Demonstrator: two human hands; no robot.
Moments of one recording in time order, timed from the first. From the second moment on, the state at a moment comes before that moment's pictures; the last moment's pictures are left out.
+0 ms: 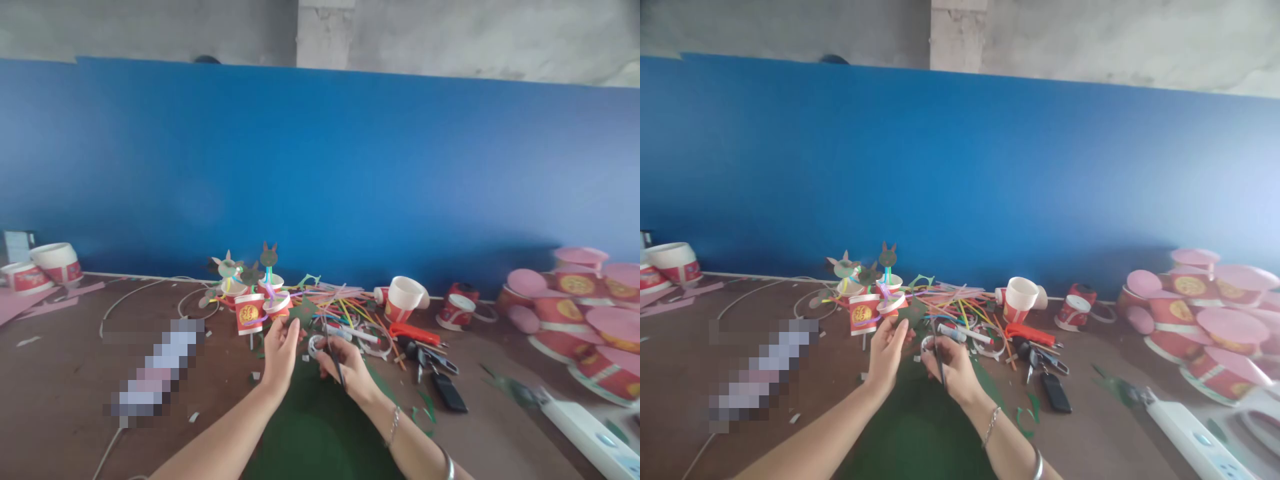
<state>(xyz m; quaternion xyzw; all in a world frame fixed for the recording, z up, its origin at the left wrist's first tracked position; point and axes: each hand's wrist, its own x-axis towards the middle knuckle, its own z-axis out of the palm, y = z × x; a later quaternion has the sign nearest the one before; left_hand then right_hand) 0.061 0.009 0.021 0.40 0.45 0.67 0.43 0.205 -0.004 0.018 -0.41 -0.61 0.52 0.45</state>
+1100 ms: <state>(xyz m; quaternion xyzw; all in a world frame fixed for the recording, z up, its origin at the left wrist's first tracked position) 0.063 0.007 0.024 0.41 0.39 0.63 0.53 0.200 -0.006 0.030 -0.47 -0.59 0.53 0.39</state>
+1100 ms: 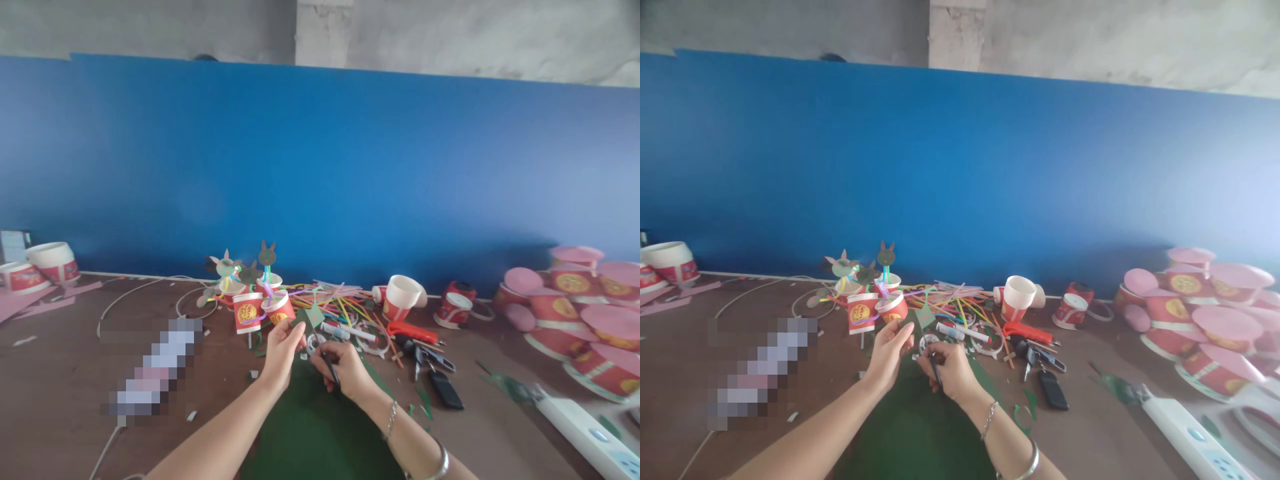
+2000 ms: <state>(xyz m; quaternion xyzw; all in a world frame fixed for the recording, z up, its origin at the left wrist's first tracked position) 0.070 0.000 0.030 0.47 0.39 0.53 0.59 0.210 0.001 0.024 -0.40 -0.55 0.51 0.53</state>
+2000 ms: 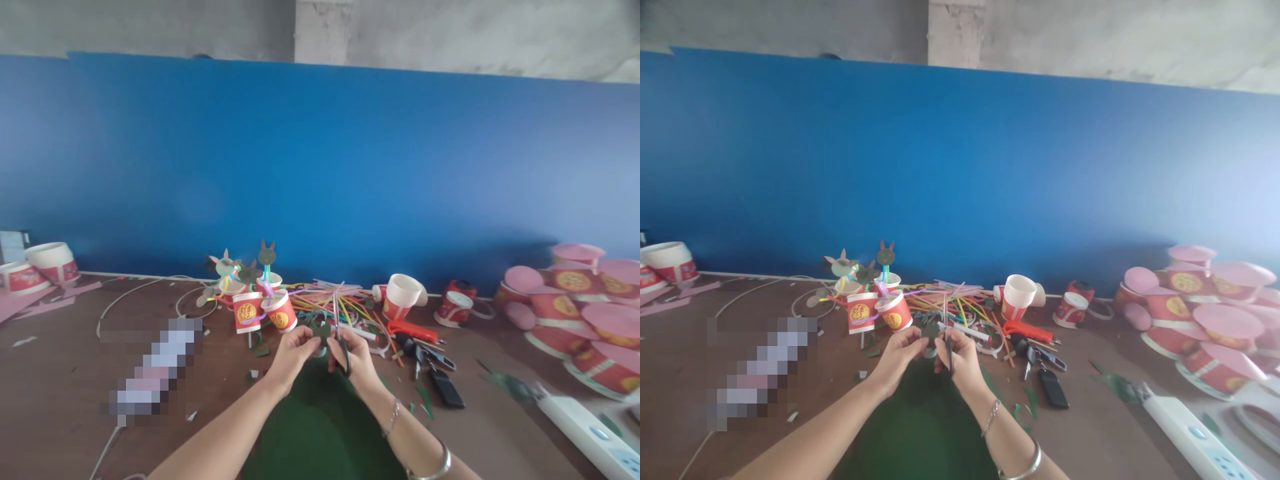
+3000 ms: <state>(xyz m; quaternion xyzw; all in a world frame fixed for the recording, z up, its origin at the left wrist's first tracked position) 0.063 0.006 0.023 0.41 0.38 0.60 0.57 0.204 -0.002 0.018 -0.41 -0.63 0.53 0.39</state>
